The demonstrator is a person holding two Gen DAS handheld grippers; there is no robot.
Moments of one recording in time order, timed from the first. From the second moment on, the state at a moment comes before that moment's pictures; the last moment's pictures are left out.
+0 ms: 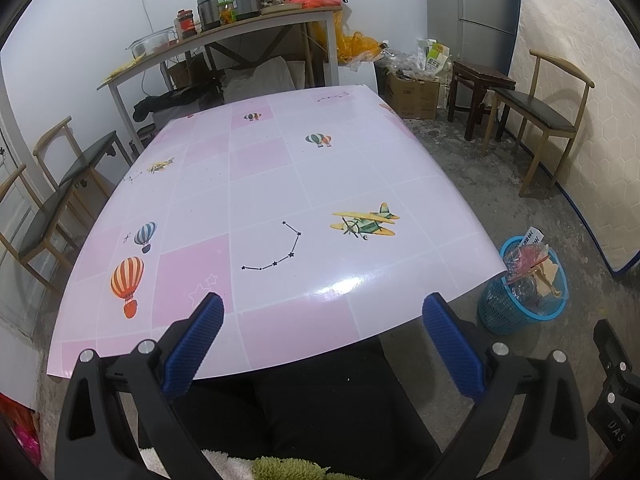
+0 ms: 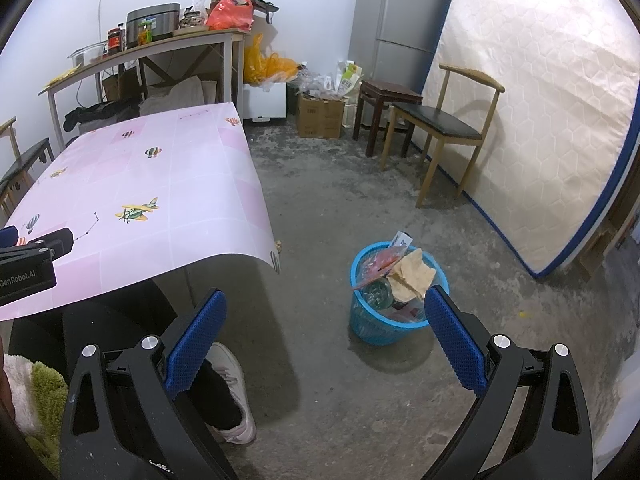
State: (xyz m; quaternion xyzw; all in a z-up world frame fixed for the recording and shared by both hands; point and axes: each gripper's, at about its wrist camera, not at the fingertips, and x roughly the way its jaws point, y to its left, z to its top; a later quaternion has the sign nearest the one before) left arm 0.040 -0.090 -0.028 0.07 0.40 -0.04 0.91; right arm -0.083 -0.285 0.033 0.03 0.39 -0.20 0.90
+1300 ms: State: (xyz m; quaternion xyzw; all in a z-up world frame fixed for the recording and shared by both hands) left arm 0.039 -0.090 -0.029 0.07 0.40 -0.05 0.91; right arm -0.080 -0.286 0.039 0.02 0.39 -0.20 0.90
